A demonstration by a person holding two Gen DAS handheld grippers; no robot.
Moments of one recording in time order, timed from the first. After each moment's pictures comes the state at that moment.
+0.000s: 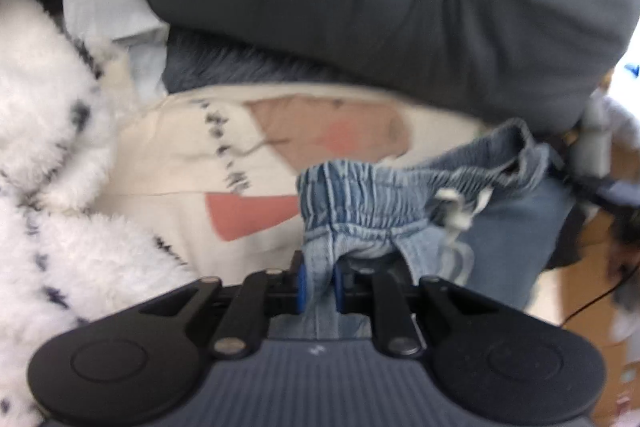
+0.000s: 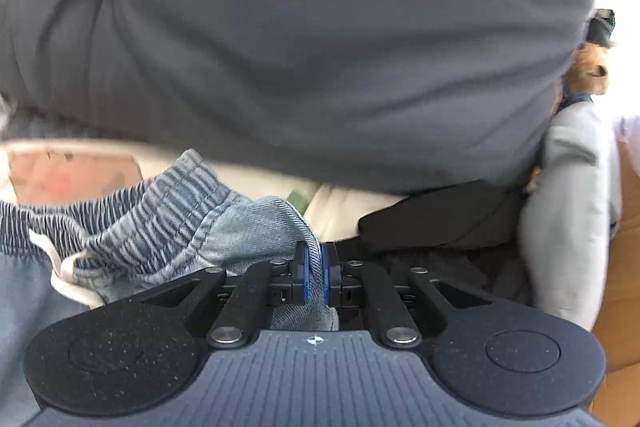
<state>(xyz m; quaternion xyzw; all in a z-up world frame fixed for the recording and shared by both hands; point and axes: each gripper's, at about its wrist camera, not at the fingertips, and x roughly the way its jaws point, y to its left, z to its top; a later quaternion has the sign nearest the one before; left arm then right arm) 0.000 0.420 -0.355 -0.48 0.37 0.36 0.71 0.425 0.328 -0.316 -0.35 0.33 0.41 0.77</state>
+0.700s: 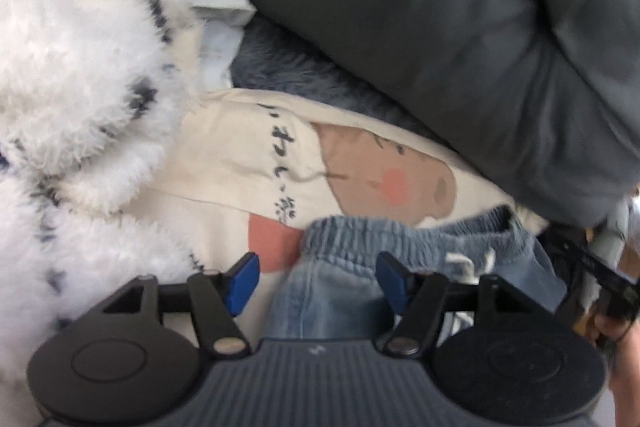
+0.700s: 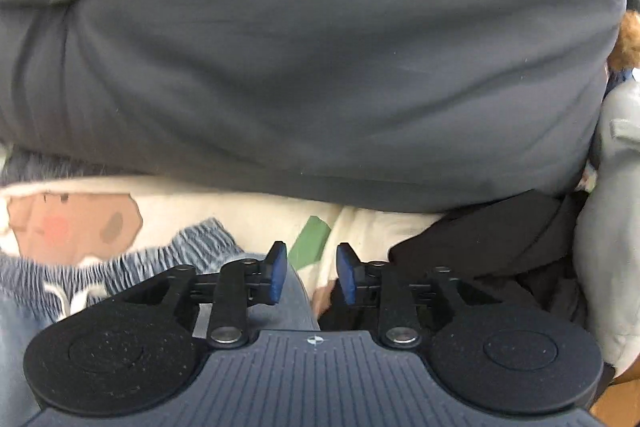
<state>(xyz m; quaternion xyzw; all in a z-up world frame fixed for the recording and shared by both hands) -0.020 0.454 -0.373 -0.58 0.28 0.42 0.64 0.464 0.363 -0.330 -0.29 0.38 0.43 0.76</state>
